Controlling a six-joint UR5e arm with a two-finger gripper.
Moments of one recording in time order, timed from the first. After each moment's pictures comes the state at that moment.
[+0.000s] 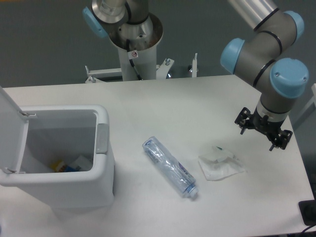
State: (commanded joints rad) arm 2.73 -2.07 -1.39 -1.17 1.58 1.40
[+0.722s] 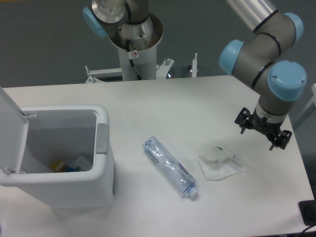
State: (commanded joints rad) arm 2.71 -2.08 -1.39 -1.16 1.62 1.39
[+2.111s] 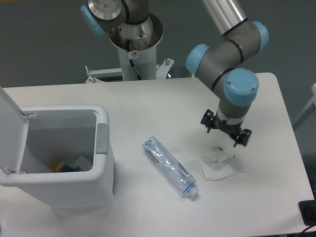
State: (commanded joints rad) arm 2.59 -2.06 -1.64 -0.93 1.62 1.27
